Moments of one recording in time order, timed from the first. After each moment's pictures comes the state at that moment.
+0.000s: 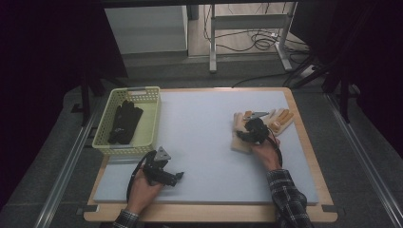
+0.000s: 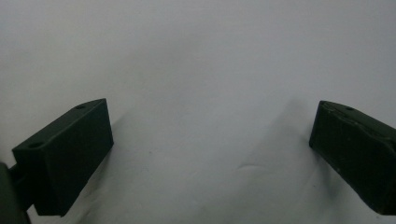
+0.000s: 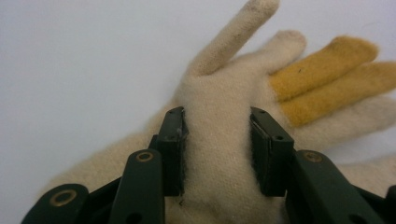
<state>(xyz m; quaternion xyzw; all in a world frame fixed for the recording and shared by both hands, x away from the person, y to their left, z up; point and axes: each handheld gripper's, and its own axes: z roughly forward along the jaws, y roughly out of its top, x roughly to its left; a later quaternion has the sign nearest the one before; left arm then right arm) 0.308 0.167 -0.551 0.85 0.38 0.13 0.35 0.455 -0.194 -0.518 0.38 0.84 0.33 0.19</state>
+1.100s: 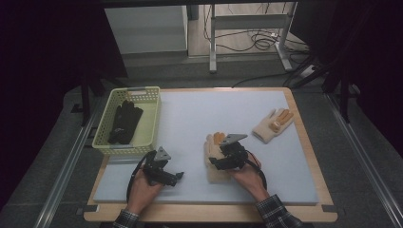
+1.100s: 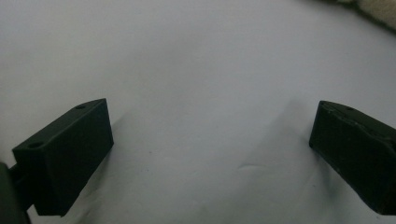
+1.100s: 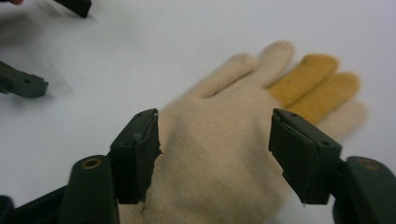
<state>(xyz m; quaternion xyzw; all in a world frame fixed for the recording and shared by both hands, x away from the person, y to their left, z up) 0.308 0.167 -0.551 0.85 0.38 0.13 0.35 0.357 -0.120 -0.512 0.30 0.87 0.37 0.12</state>
